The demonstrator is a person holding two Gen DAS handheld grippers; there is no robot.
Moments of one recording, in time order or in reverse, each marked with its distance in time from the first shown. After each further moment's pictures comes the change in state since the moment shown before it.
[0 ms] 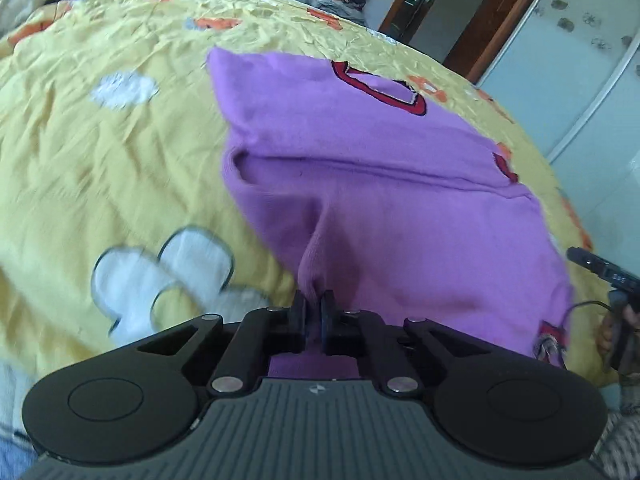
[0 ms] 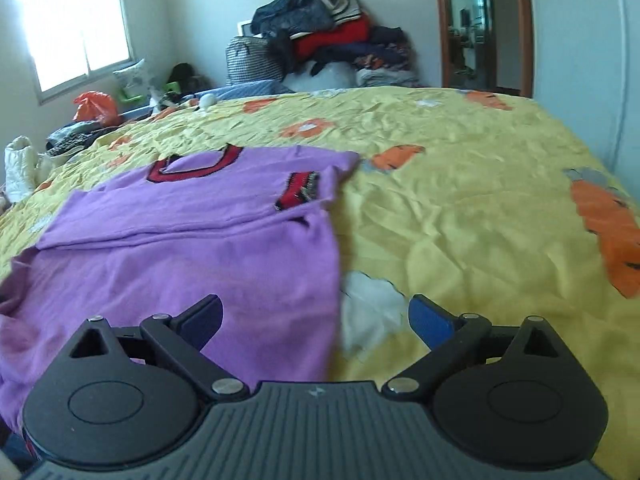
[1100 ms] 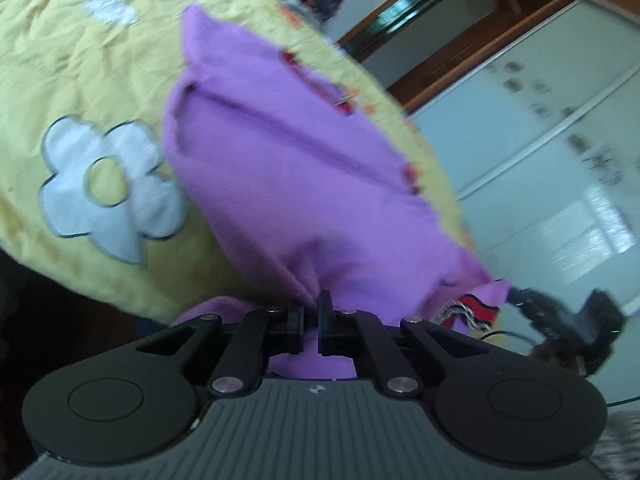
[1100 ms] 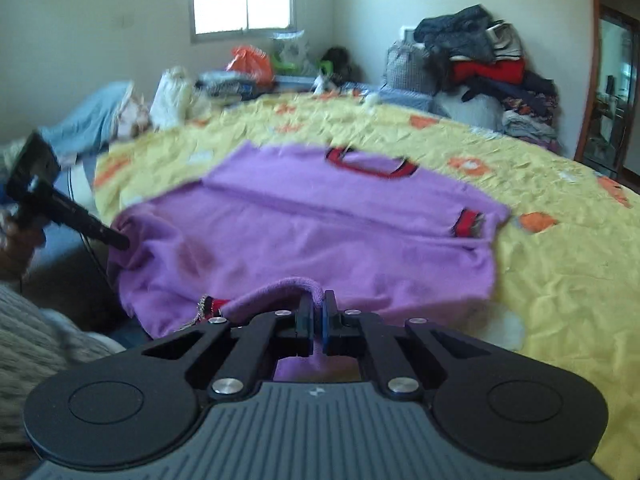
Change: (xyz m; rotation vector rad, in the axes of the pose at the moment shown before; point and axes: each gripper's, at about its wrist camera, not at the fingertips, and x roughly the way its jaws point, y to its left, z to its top) left arm -0.031 -0.002 -0.052 -0.206 -0.036 -0.355; right arm -0.098 0.071 0.001 -0.340 -0.011 0.283
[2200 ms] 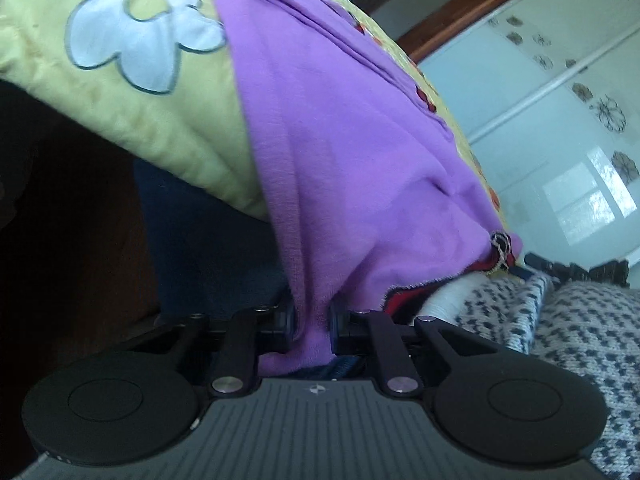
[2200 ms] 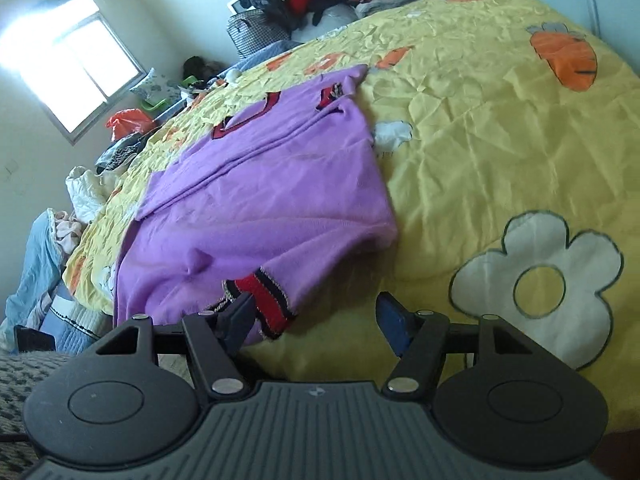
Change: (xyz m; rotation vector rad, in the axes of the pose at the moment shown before) left arm 0.042 0.028 -0.080 0.030 0.095 0.049; right arm -0.026 -0.033 -0.096 0.655 0.093 -0.047
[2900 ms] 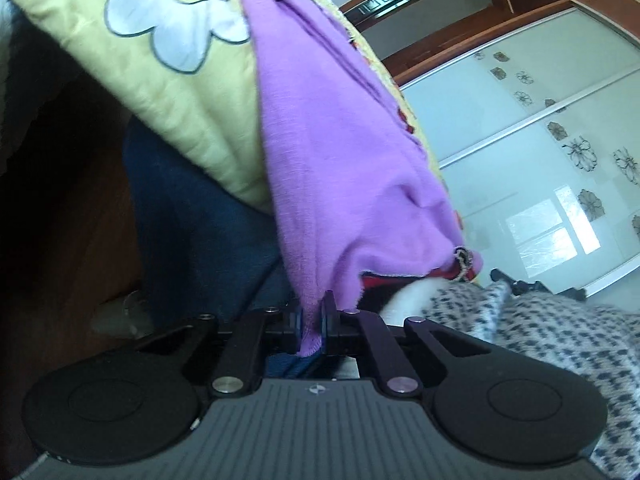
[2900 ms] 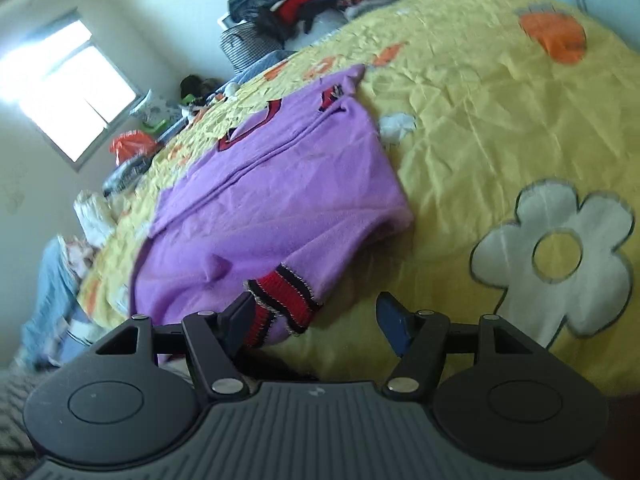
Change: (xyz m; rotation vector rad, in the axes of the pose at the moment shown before) left arm -0.015 0.016 -0.017 -0.106 -0.022 -0.159; right arm 0.000 0.001 -0.007 0.115 -0.012 0.049
